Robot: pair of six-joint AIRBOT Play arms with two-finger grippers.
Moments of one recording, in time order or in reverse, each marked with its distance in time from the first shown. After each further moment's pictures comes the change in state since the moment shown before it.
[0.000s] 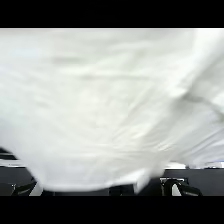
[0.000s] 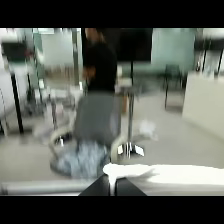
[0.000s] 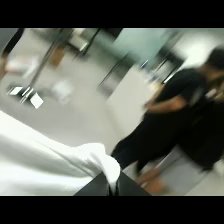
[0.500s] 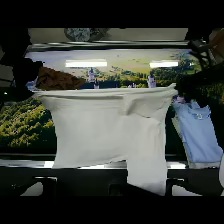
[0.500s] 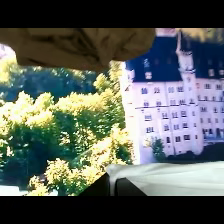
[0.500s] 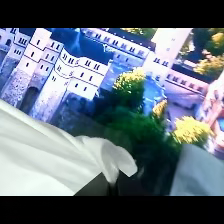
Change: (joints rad) left arm -0.016 -0.449 -0.636 0.010 0.047 0.088; right arm 0.068 -0.686 -0.307 0.175 0.171 0.048
